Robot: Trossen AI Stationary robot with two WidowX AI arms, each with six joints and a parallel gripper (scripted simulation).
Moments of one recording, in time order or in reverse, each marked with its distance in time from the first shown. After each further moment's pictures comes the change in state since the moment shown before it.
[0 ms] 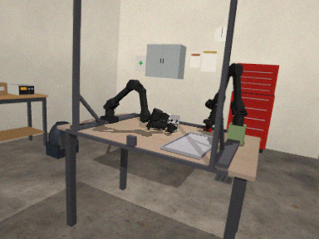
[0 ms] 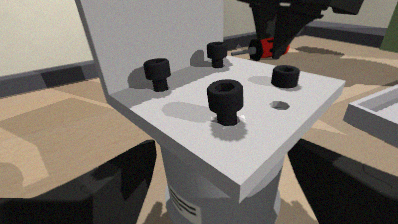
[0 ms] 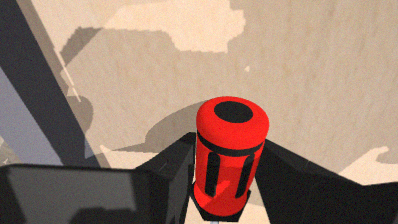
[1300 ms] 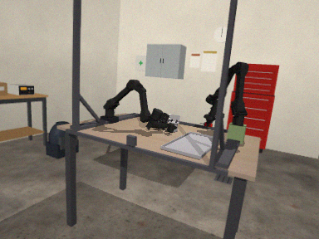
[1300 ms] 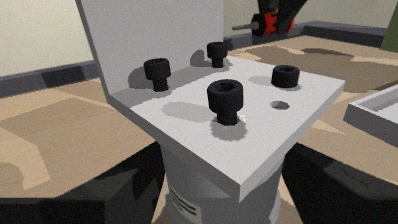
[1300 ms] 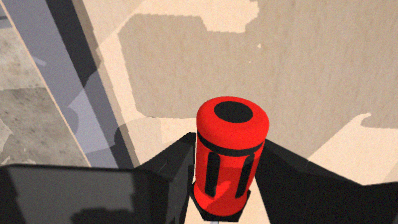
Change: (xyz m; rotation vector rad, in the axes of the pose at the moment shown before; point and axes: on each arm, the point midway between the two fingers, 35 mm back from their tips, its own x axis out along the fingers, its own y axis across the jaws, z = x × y) left arm 0.000 0.000 0.000 0.000 0.000 0.000; right arm -0.035 0.000 -0.009 0.001 -0.005 -0.002
